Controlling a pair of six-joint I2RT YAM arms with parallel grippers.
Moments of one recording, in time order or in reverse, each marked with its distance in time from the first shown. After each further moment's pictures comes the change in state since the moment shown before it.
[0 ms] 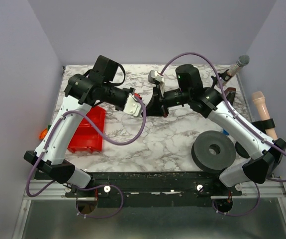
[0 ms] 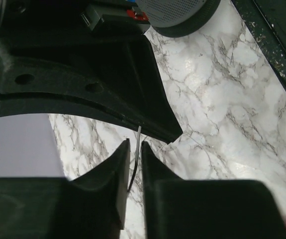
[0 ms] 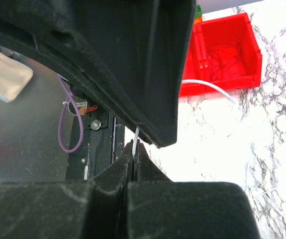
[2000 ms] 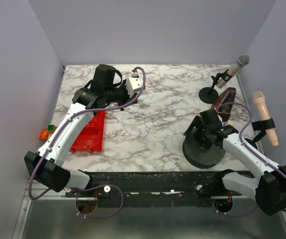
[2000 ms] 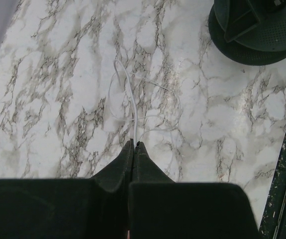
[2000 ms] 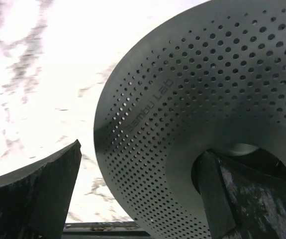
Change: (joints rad) left arm 0.084 -0.104 -0.454 0.611 -0.263 -0.871; right arm -0.351 -0.371 -0.880 -0.123 0.993 1.052
